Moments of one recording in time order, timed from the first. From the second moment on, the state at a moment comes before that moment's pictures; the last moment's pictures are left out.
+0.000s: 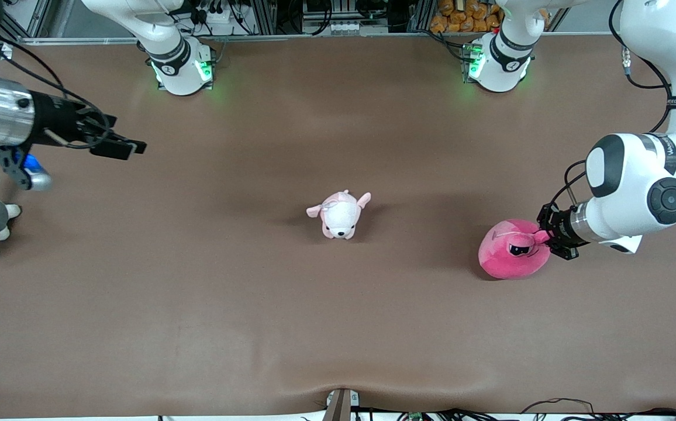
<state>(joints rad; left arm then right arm) 0.04 0.37 -0.10 -1.81 -0.02 2.06 -1.91 0.09 0.13 0.00 -1.45 0.43 1.26 0.87</state>
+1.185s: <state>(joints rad) 0.04 0.36 -0.12 -1.73 -0.02 2.06 -1.90 0.26 0.17 0.00 -1.45 0.49 1.50 1.25</state>
